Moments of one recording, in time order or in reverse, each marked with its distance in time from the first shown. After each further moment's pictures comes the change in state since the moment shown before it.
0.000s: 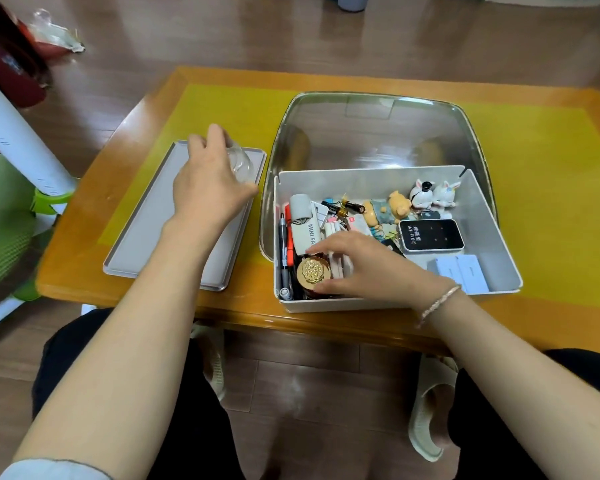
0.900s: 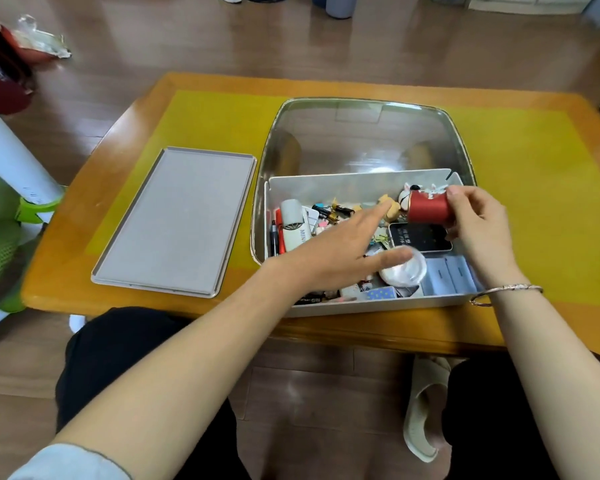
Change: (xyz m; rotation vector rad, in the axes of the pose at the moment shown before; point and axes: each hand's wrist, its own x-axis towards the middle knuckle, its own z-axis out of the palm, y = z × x) left_hand -0.065 0.095 0.065 -0.329 -0.742 0.592; right_hand -0.045 0.085 -0.054 0.529 0.939 0.462
